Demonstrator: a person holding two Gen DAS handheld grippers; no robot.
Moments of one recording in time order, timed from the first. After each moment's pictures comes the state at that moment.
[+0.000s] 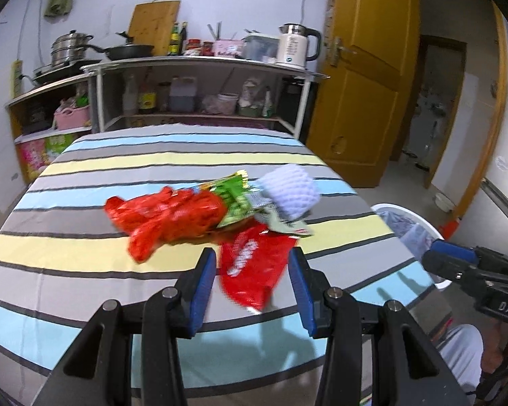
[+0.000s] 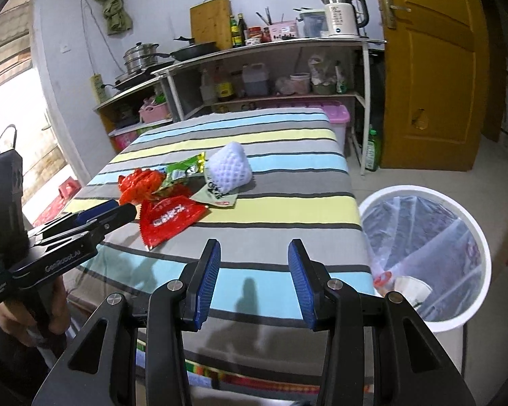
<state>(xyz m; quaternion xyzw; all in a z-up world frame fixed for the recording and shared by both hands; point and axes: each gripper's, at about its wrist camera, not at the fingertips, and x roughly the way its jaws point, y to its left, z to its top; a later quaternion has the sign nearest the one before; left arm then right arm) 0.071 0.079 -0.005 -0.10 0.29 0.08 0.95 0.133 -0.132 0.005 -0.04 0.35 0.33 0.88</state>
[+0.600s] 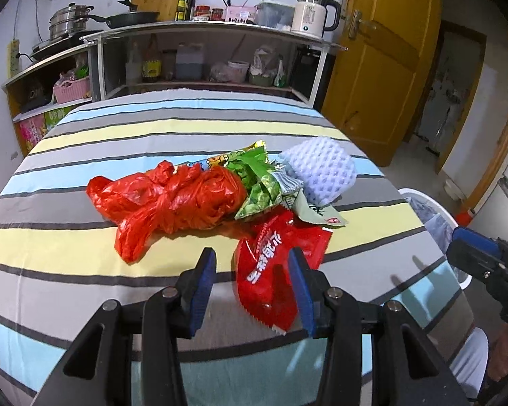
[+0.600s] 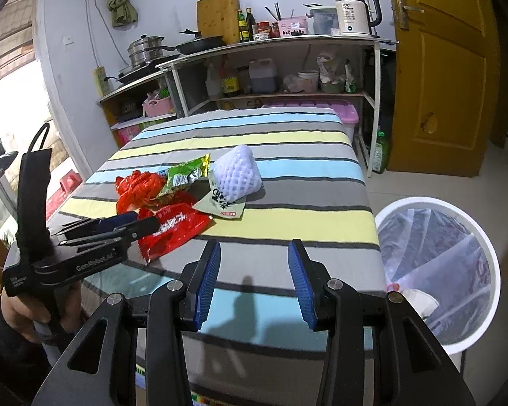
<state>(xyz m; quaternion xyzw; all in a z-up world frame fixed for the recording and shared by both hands) 0.112 0.094 -0.028 -0.12 0.36 0.09 0.92 0.156 -0.107 0.003 -0.05 0.35 0.34 0.87</state>
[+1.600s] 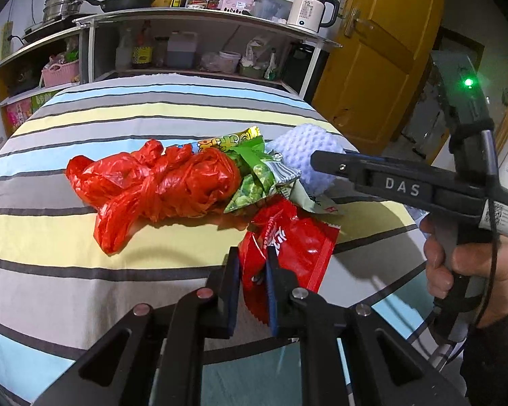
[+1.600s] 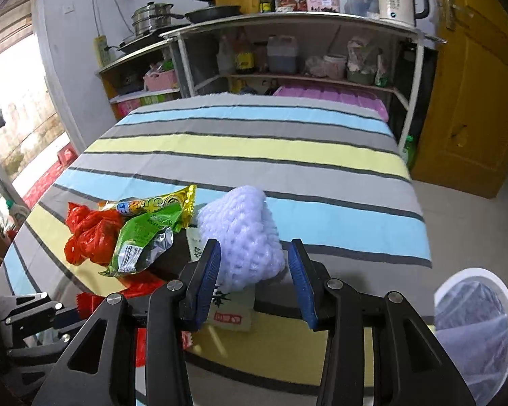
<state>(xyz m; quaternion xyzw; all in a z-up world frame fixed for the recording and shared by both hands) 0.111 0.107 -0.038 -0.15 0.37 0.05 0.92 0.253 -0.006 -0.024 -0.11 0.38 0.36 0.84</state>
